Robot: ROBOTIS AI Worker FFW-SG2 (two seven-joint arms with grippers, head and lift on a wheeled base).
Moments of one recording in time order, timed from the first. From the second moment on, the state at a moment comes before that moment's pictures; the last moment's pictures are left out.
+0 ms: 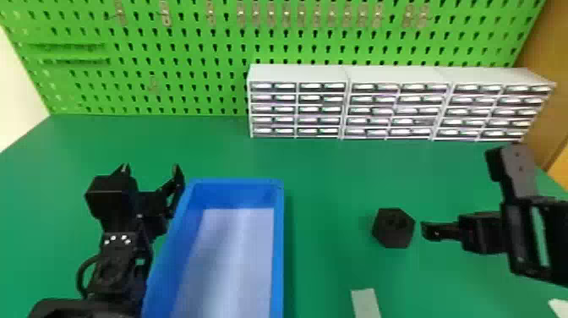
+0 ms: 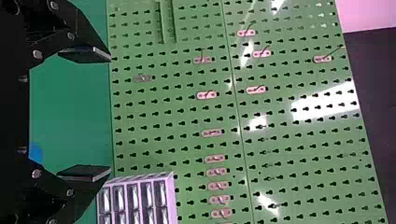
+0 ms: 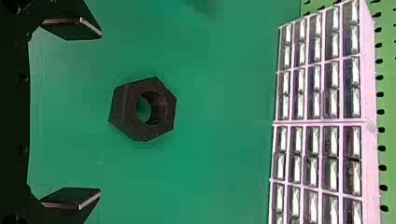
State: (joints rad) left arm 0.19 0.01 0.02 -1.96 -0.13 0.10 0.10; right arm -0.10 -0.29 -0.10 -2.17 -0.14 1.45 0.34
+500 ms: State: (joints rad) left arm 0.19 0.01 0.01 -1.95 -0.13 0.10 0.10; right arm -0.14 -0.28 -0.07 -2.11 -0.16 1.42 0.34
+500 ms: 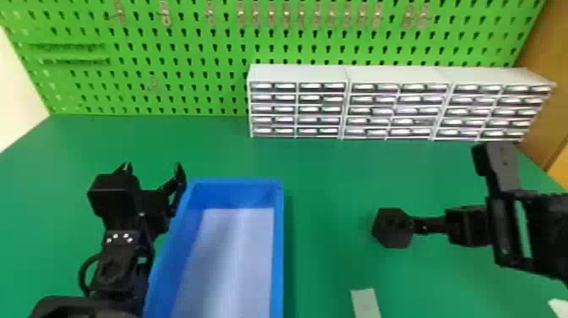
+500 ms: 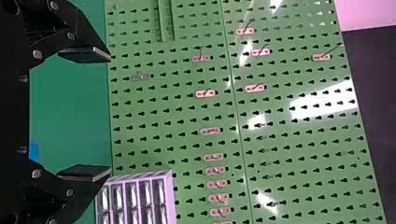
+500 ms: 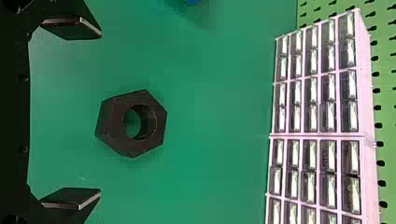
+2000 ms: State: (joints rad) left arm 0.17 0.01 0.00 -1.94 -0.13 0.10 0.09; right arm -0.32 -0.26 0.11 -1.70 -0.08 1.23 0.47
